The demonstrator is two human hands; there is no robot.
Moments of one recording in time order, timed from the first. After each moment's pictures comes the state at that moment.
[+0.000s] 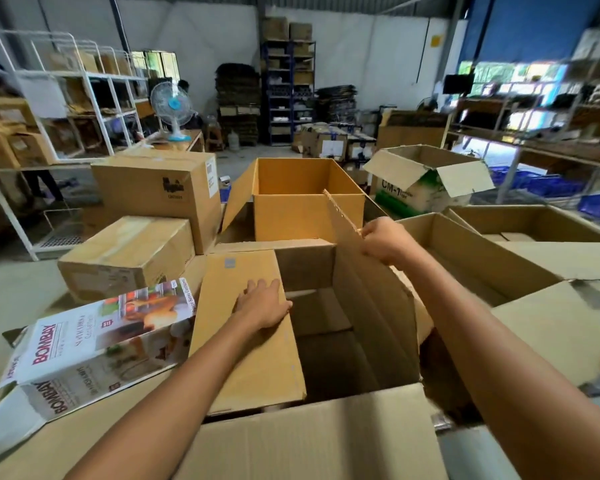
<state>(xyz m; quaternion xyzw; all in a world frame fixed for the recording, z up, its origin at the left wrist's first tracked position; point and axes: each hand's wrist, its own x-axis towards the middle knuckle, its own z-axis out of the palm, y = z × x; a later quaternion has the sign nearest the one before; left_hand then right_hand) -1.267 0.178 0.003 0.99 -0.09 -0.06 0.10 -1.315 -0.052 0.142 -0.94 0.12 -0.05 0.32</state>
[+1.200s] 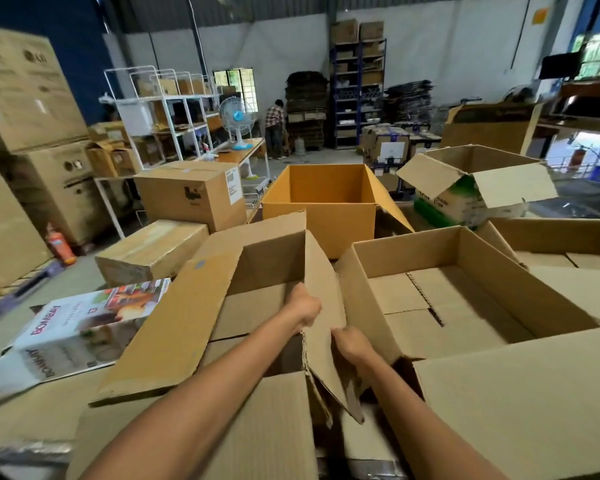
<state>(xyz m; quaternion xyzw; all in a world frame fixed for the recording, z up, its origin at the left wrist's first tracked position) -1.262 -0.012 0.006 0.87 0.13 -0.07 0.48 -1.291 -0.140 -0.064 -0.87 0.07 0.16 0.46</state>
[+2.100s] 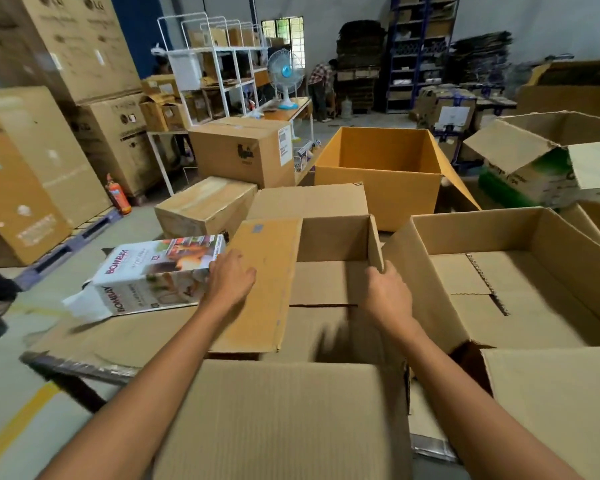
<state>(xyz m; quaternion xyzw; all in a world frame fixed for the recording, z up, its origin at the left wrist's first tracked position) -1.324 0.206 0.008 0.93 0.23 0.12 0.24 -1.316 -0.076 0.006 -0.98 -0.06 -0.07 0.20</state>
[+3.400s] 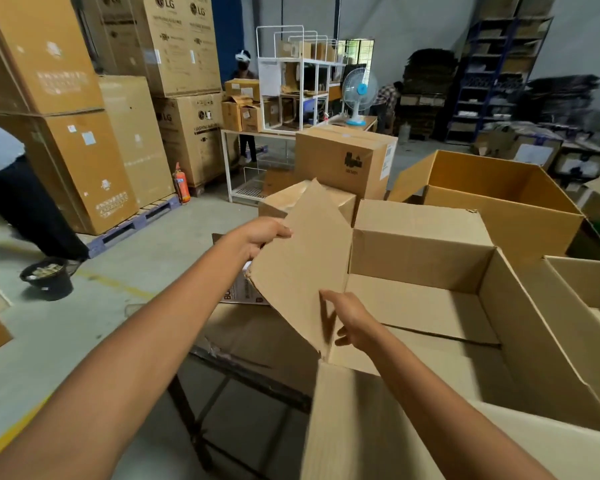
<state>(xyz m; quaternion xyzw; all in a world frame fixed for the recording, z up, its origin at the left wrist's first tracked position) -1.348 0.454 0.086 0.75 0.16 -0.05 0.64 -1.377 0.238 0.008 -0.78 0.00 0.28 0.56</state>
